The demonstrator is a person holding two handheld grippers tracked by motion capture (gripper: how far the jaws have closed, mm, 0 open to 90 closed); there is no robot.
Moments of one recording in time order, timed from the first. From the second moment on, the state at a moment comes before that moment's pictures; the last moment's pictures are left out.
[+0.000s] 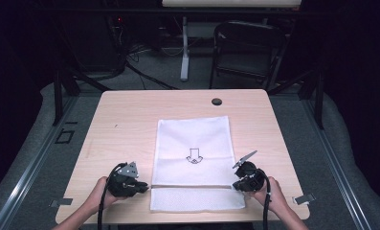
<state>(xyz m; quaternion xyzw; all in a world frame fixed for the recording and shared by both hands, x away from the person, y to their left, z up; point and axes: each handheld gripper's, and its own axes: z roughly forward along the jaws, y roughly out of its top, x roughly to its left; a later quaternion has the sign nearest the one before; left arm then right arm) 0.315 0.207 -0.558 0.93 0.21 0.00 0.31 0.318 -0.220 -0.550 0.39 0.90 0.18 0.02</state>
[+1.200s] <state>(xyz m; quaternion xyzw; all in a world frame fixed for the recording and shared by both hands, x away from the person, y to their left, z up) 0.300 0.229 -0.511 0.89 0.31 0.06 0.34 0.296 -0.252 -0.505 0.41 0.87 0.25 0.08</state>
